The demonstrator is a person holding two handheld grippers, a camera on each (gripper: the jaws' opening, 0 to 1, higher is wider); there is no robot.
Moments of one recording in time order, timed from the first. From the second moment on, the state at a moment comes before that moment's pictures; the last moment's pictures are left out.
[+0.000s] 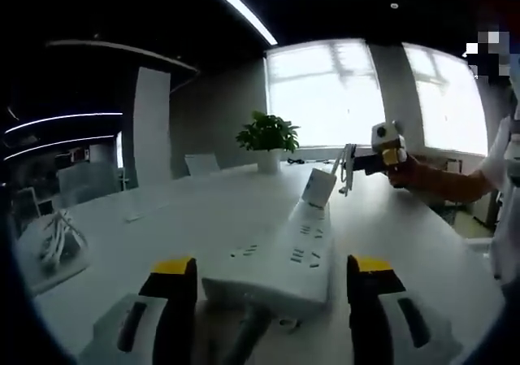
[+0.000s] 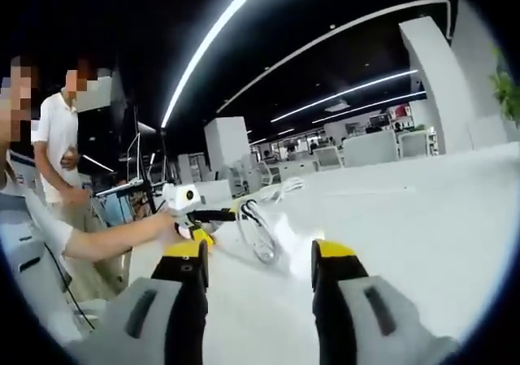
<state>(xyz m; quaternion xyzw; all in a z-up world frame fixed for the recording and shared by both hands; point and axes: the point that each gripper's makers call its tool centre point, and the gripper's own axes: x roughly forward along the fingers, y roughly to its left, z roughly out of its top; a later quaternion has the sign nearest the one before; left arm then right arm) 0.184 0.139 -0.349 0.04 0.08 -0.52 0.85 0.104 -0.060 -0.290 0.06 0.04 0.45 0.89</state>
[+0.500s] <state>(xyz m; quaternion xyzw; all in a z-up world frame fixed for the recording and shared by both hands) 0.141 0.151 -0.330 0.05 0.10 -0.50 0.86 0.100 -0.055 -0.278 0.06 0.03 0.46 0.88</state>
